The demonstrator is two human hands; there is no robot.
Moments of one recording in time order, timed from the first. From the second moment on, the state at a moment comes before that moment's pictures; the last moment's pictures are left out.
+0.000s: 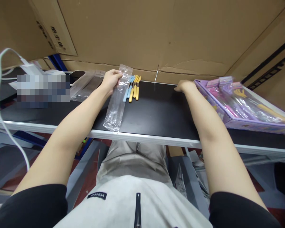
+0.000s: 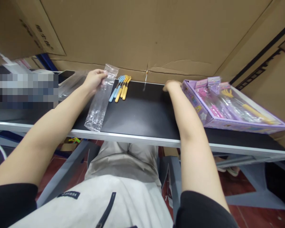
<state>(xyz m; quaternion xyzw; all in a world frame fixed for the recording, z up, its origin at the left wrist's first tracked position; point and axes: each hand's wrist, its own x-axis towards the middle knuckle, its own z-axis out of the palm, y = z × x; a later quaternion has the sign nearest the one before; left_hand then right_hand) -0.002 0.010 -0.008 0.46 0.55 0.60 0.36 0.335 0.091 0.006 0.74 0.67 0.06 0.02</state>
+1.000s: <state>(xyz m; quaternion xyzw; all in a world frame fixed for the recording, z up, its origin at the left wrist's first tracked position) 0.027 -0.011 -0.021 0.64 0.46 0.52 0.32 0.228 -0.018 0.004 0.41 0.88 0.07 -0.22</state>
